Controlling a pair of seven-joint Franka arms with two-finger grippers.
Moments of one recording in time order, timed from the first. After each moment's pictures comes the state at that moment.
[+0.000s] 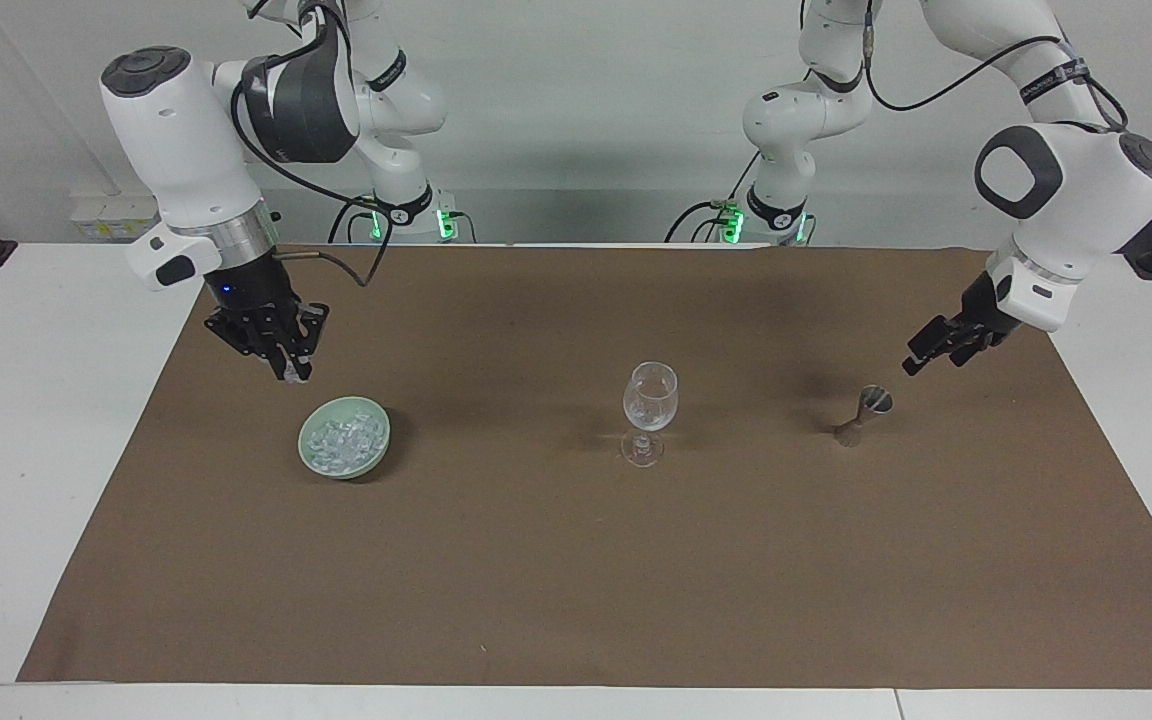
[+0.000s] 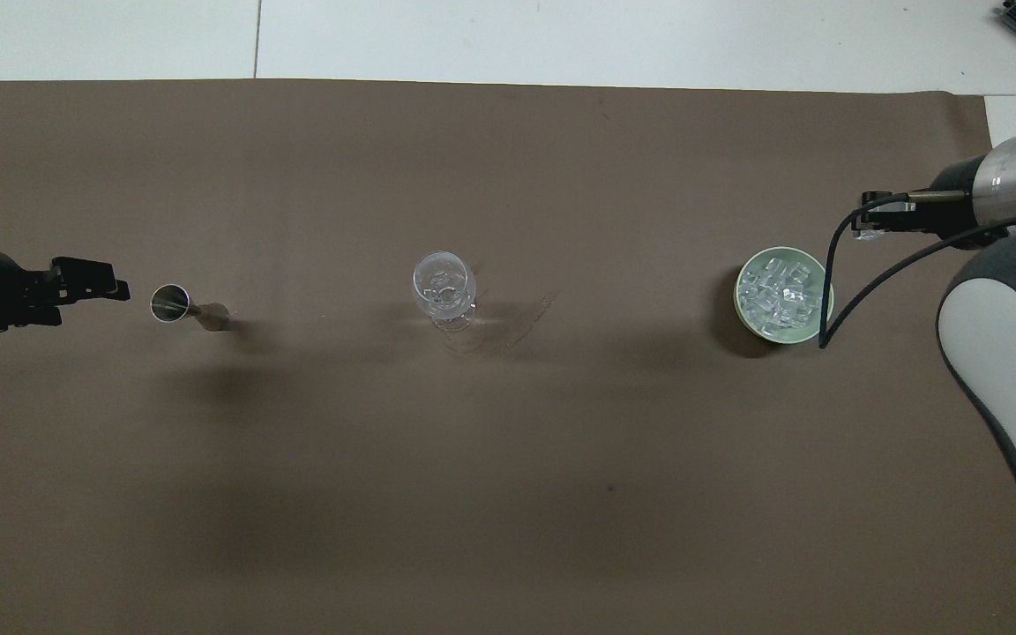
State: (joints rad) left arm 0.24 0.00 -0.16 -1.98 -0.22 2.01 -0.01; right arm -0.01 0.07 0.03 -1.70 0.04 1.98 0.05
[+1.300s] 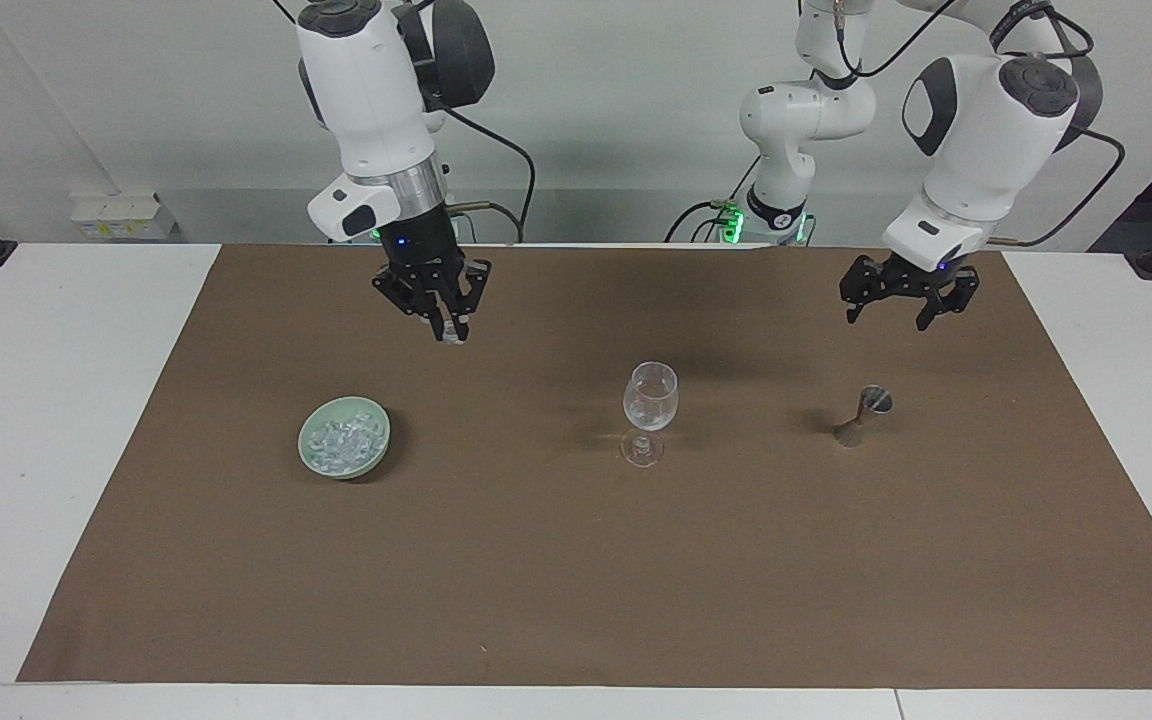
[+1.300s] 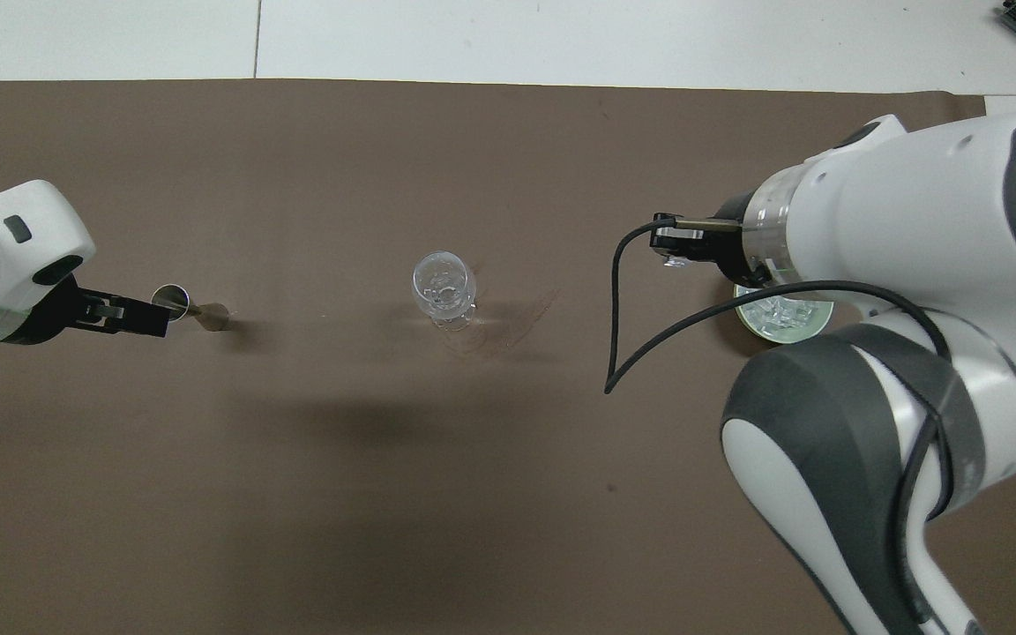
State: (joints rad) left arm 0.04 -0.10 -0.15 -1.87 0.00 1.80 0.09; right arm -0.05 0.06 0.41 -1.66 0.07 2.00 0.49
